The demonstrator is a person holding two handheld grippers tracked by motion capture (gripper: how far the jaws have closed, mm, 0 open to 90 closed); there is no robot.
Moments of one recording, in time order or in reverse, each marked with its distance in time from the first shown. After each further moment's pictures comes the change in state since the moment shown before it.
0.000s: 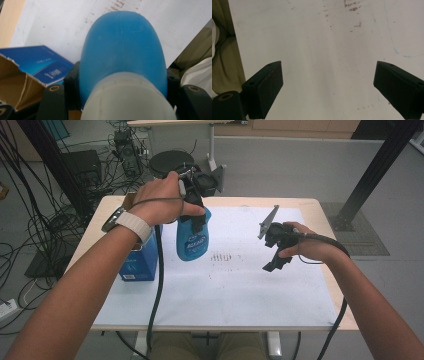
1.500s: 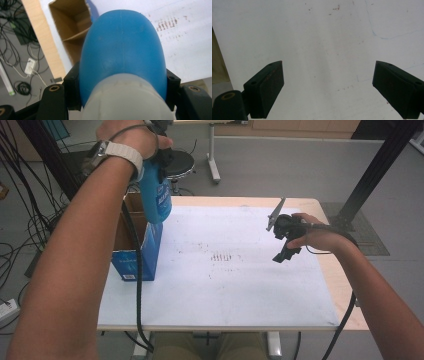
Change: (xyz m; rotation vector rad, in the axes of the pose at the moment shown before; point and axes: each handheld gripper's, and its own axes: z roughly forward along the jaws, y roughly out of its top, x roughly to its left) left arm 0.100 -0.033 -0.077 0.088 0.062 -0.664; right arm -0.027 -0.010 -0.012 0.074 -0.052 0.021
